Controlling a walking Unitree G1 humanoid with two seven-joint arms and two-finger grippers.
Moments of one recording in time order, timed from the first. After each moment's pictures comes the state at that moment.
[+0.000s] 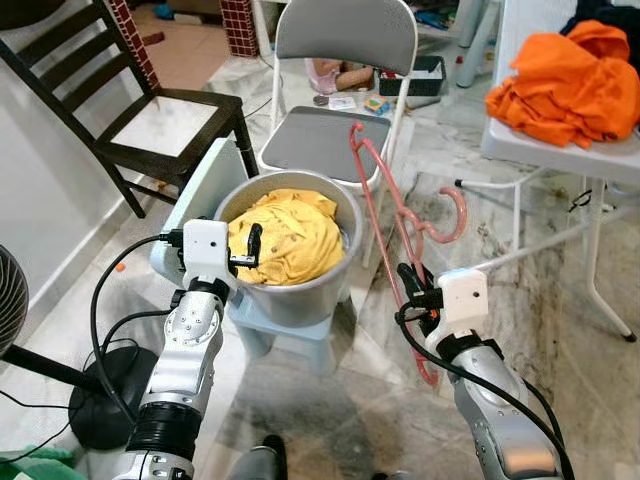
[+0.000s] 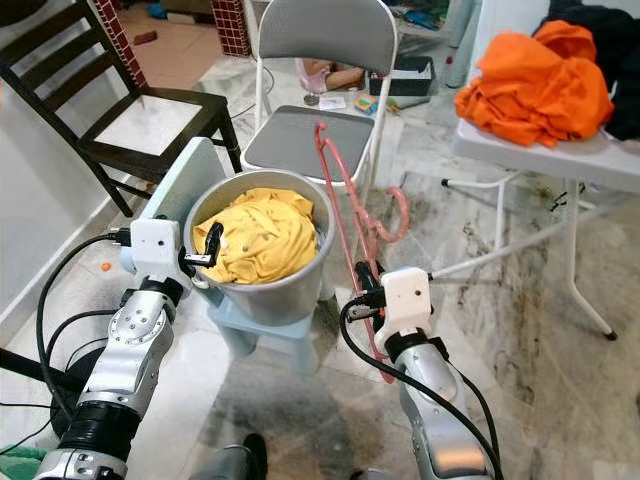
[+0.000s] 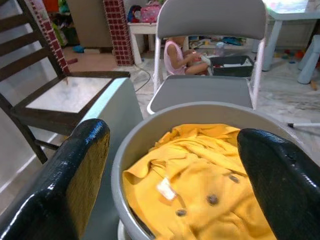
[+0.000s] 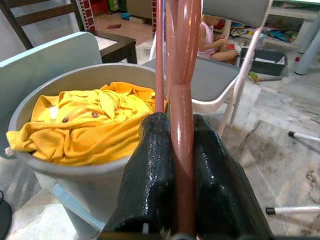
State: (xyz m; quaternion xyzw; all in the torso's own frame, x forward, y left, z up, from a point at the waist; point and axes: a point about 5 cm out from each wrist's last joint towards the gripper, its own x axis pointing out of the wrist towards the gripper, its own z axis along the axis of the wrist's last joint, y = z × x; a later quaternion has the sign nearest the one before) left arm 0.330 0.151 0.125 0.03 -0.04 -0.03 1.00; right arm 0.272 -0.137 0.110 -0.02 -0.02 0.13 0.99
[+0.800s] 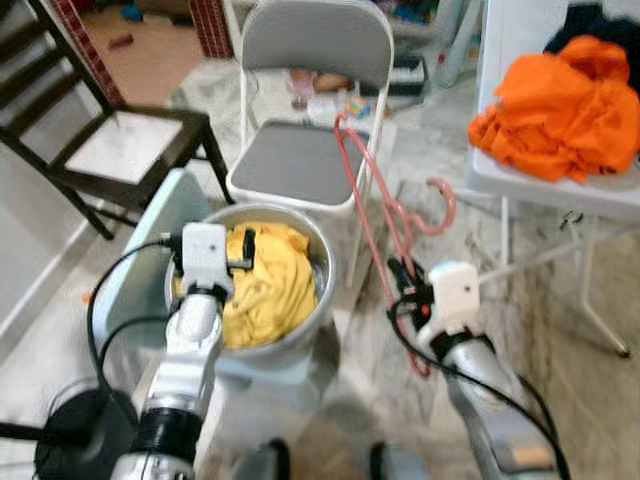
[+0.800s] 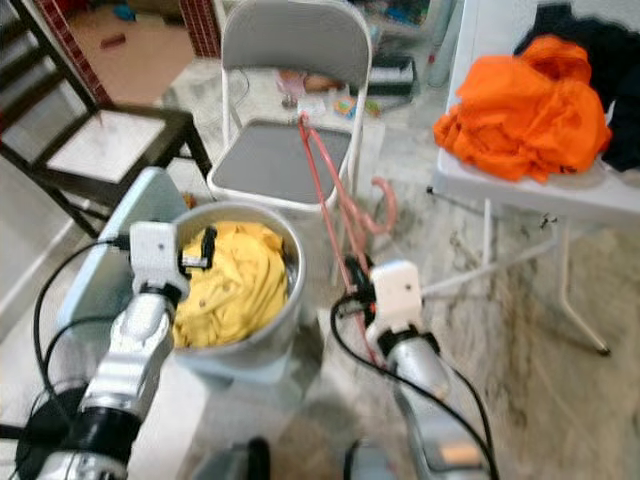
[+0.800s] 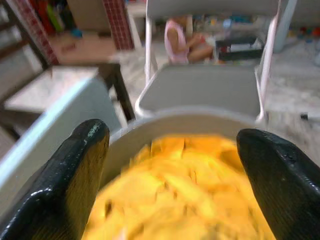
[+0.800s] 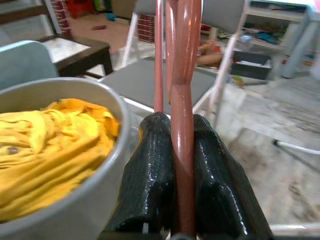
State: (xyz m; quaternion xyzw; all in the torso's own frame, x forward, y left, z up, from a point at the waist) left arm 0.323 0.154 0.105 0.05 0.01 0.01 1.00; right arm 0.272 -0.134 0.115 -0.03 -0.02 0.14 0.99
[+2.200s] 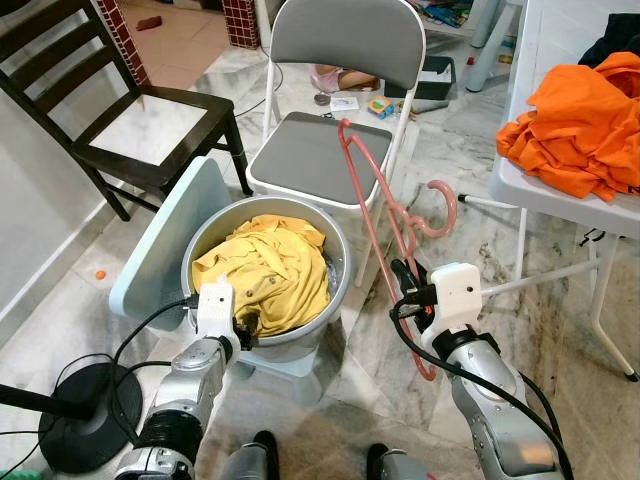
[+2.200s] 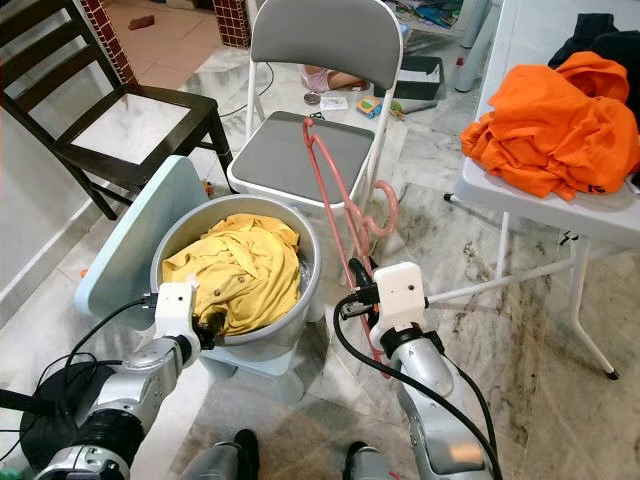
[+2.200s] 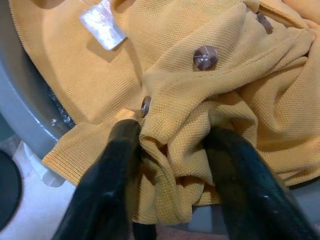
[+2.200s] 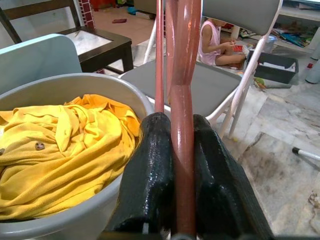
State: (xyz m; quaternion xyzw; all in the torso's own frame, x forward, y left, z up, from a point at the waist) left arm 0.311 0.156 0.026 -0.03 0.27 -0.04 0.96; right arm 0.274 -0.133 0.116 -0.04 -0.02 0.14 0.99
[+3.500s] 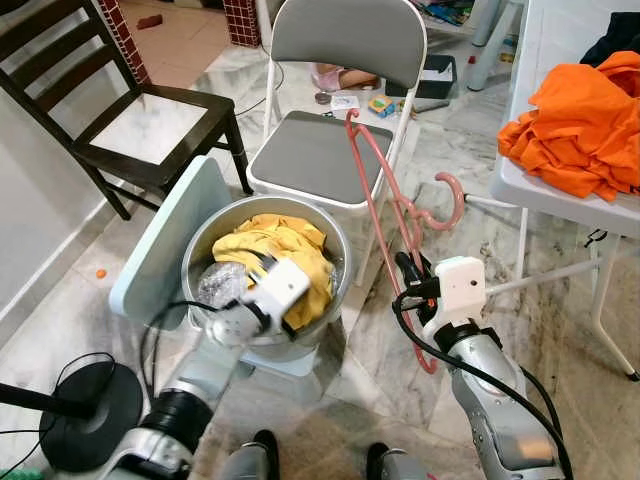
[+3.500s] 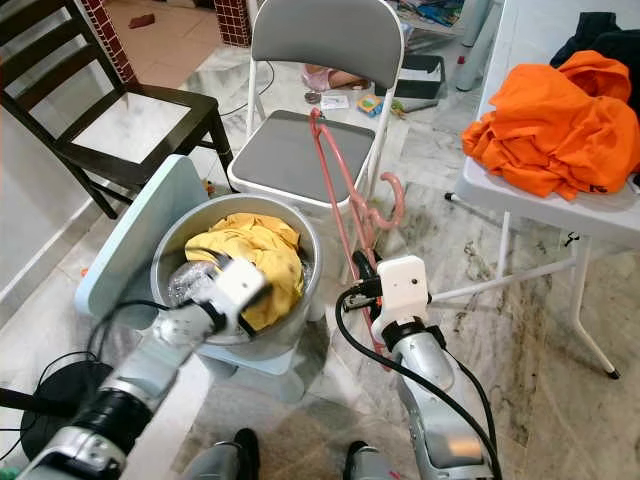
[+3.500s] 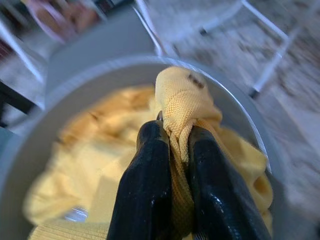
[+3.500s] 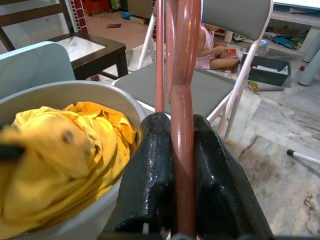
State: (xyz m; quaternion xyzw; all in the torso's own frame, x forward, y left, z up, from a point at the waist) left arm 0.326 0.114 0.095 0.25 0.05 -0.27 0.93; right arm 0.278 -0.133 0.122 -0.03 -0.03 0.13 0.99
